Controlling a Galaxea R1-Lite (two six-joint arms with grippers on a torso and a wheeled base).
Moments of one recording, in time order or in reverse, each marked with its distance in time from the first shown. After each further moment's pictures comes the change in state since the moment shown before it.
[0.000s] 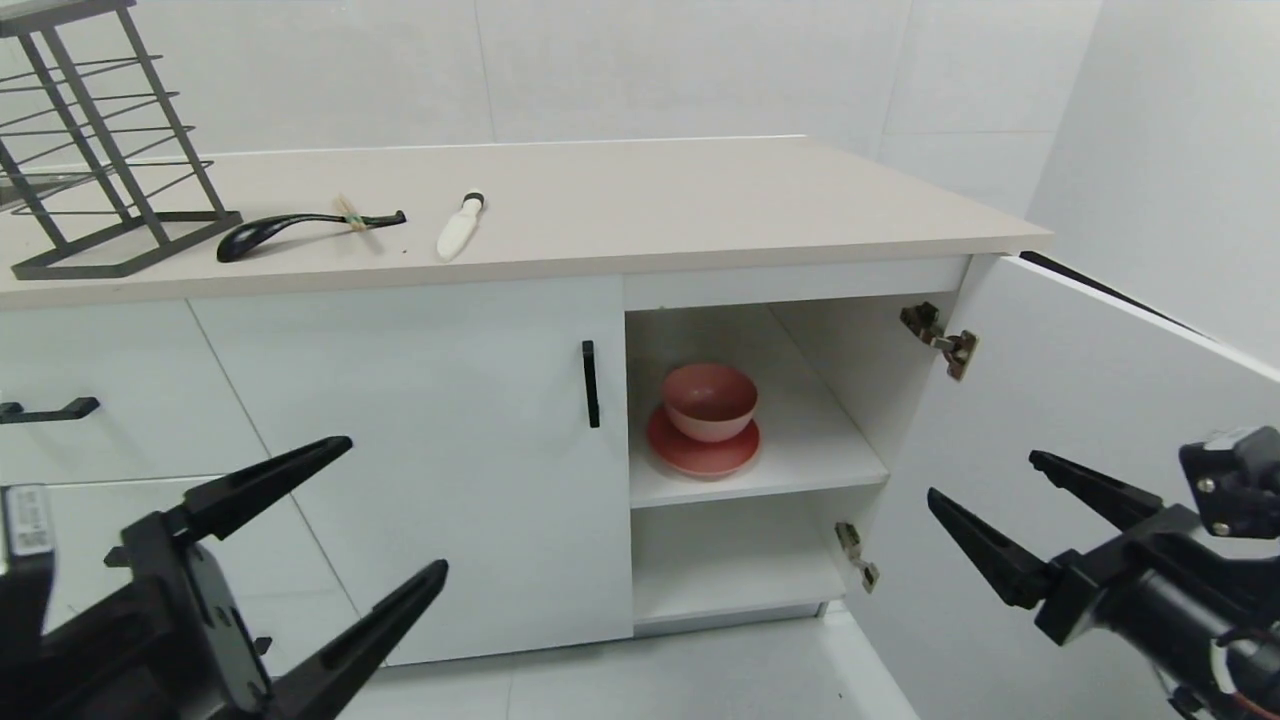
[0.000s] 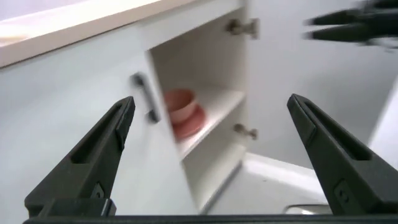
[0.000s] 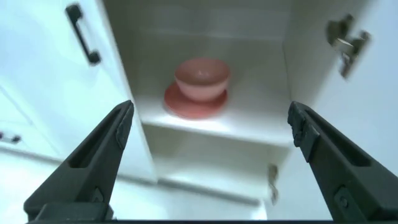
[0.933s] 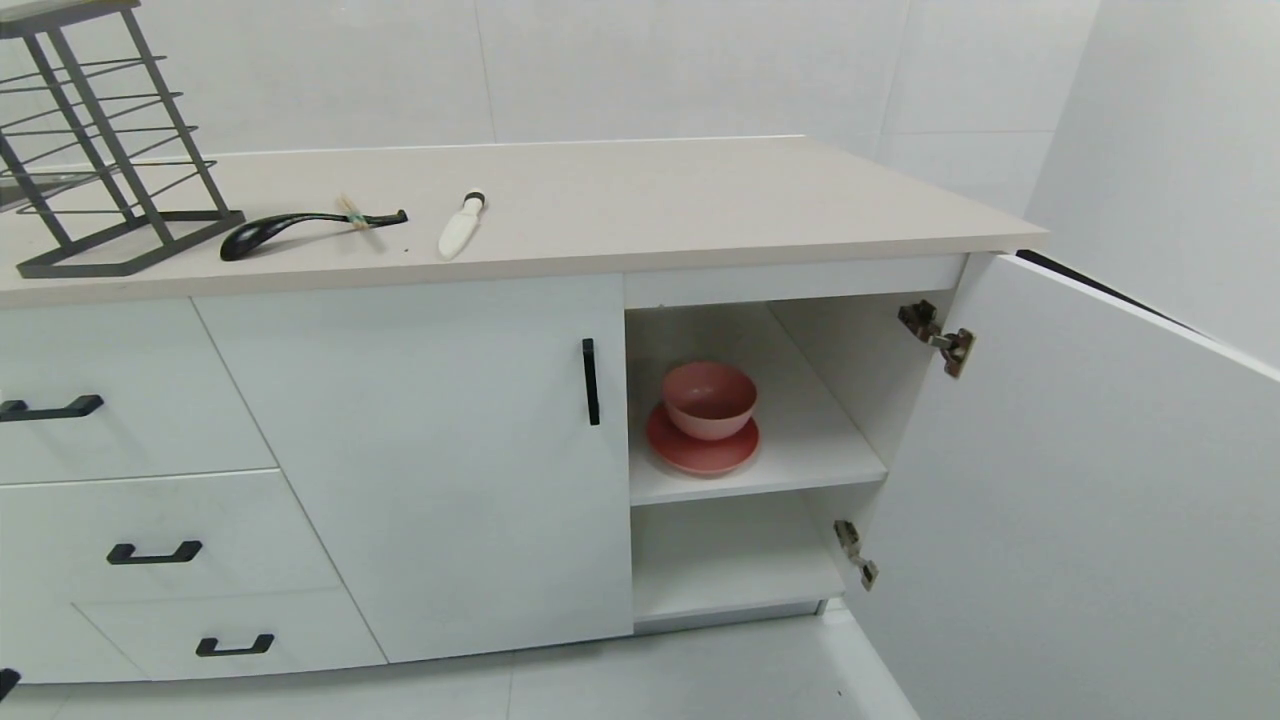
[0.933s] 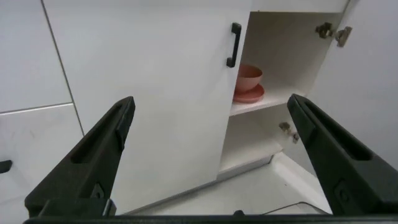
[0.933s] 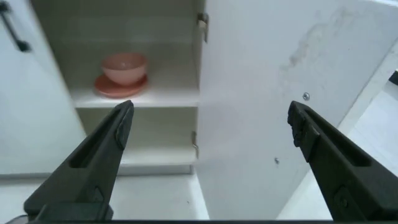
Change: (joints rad) left arm 0.471 -1.039 0.000 1.040 -0.045 -0.236; right arm -0.537 -1.278 -0.153 1.321 0.265 -0.077
